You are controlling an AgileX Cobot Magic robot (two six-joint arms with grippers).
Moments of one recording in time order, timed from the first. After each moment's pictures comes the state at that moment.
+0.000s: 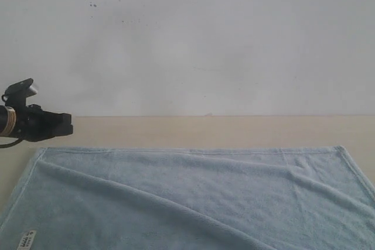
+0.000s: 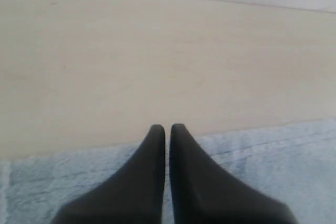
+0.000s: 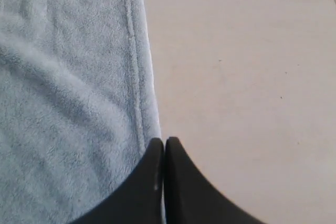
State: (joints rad) left arm 0.14 2.24 -1.50 1.74 -0.59 -1.78; right arm -0.14 1.39 -0.68 -0.27 0.22 0.13
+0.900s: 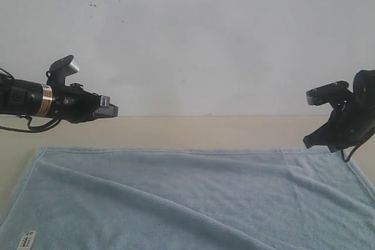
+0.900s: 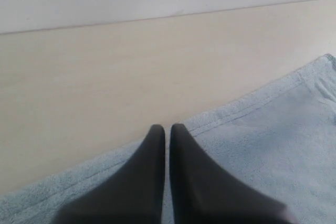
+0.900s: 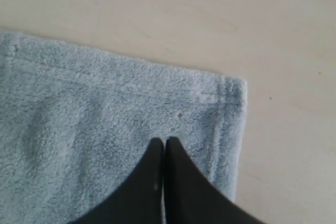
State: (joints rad) left arm -0.02 2.15 -1.50 1.74 -0.70 -1.79; right arm 0.01 2.15 -1.53 -0.11 0.52 -0.18
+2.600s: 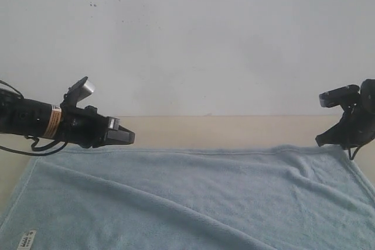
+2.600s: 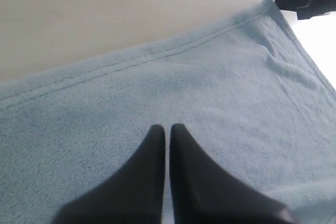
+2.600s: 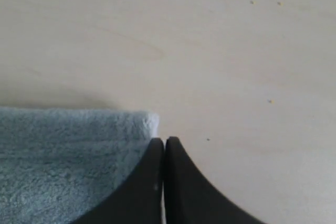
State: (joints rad) left arm -0.07 2.13 -1.37 1.75 -0.84 -1.79; right arm -0.07 2.33 -1.73 -0.16 0.51 -0.17
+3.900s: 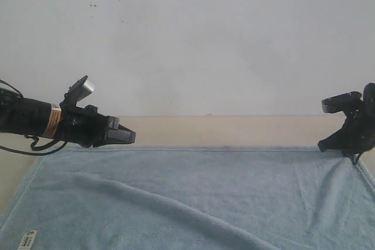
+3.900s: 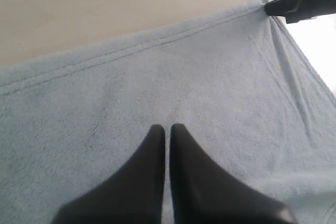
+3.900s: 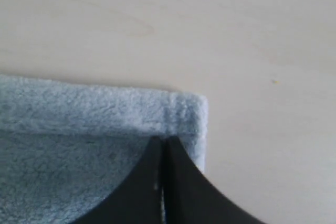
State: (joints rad) left arm -0.07 2.13 -1.37 1.75 -0.86 -1.79; right arm -0.10 2.37 -1.74 -0.12 0.55 -0.20
